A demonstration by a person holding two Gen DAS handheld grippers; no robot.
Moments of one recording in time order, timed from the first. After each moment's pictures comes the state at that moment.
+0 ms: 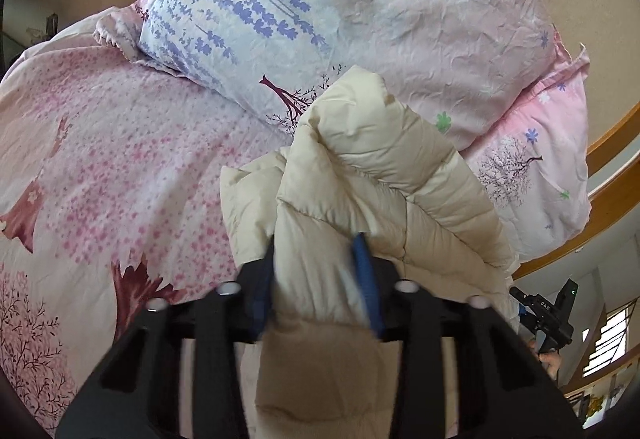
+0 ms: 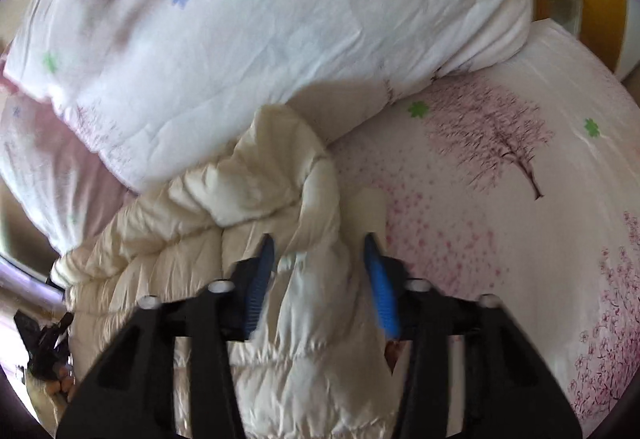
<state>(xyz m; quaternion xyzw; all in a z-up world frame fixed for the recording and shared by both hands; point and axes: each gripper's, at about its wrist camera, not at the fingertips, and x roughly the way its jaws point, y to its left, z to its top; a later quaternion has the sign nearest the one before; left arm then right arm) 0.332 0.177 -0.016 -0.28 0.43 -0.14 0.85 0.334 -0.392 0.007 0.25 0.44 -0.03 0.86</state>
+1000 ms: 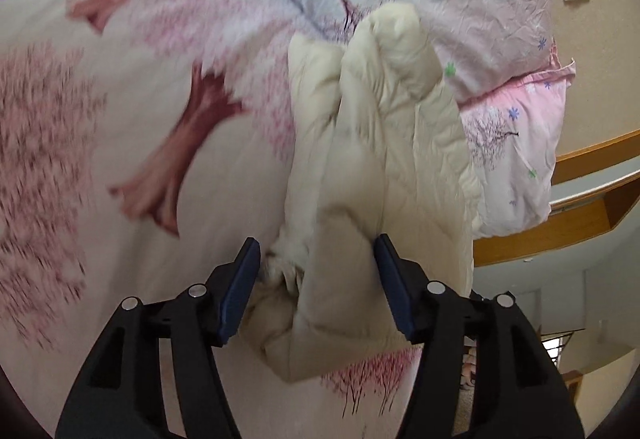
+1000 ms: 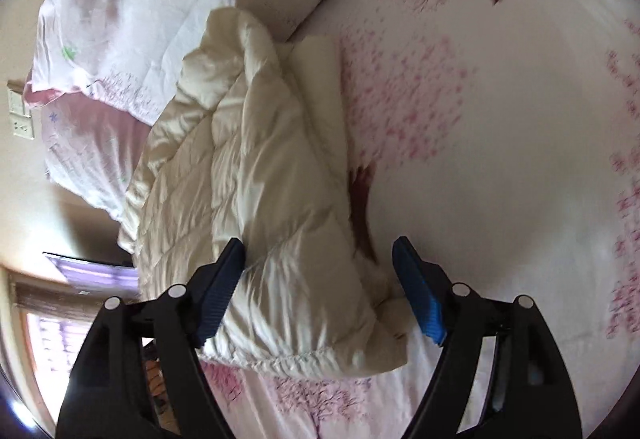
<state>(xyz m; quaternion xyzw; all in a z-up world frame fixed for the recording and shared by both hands) 0.241 0.210 -0.066 -0.39 0.49 -0.18 0.76 0.246 -0.428 -0.052 0.41 0.51 0.08 0.76</state>
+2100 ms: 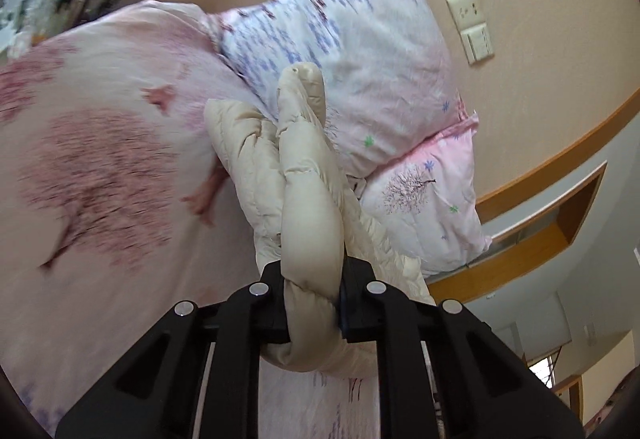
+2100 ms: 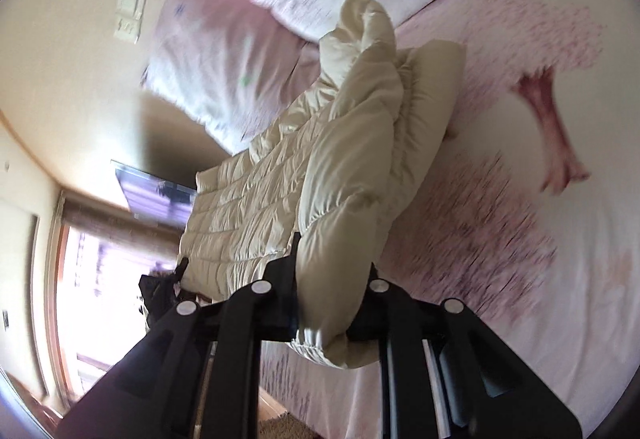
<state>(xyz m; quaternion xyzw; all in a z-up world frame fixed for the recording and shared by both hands) 0.120 0.273 -0.013 -0.44 0.32 -0.18 0.82 0.165 -0.329 0.011 0.37 0.47 0.25 0.76</state>
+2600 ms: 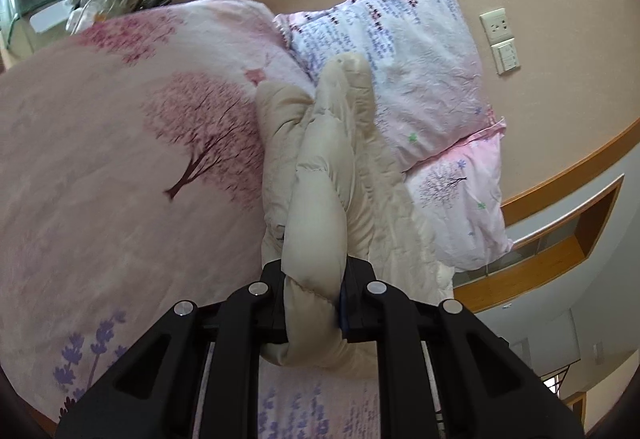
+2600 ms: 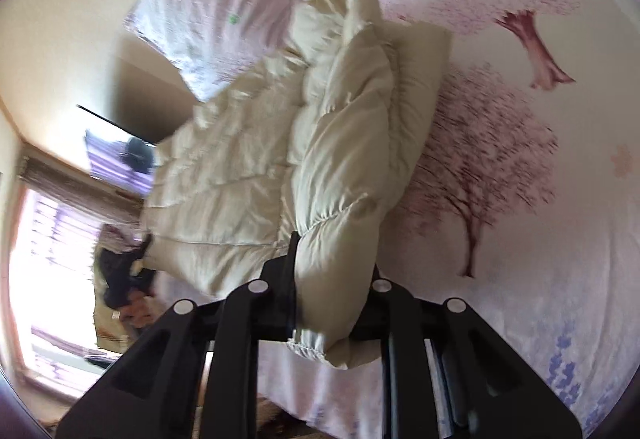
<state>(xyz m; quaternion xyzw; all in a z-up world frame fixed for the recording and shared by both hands) 0.067 0.303 -0.056 -0.44 0.34 -0.14 0.82 0.109 -0.288 -0.013 0.28 0.50 0.20 0.80</state>
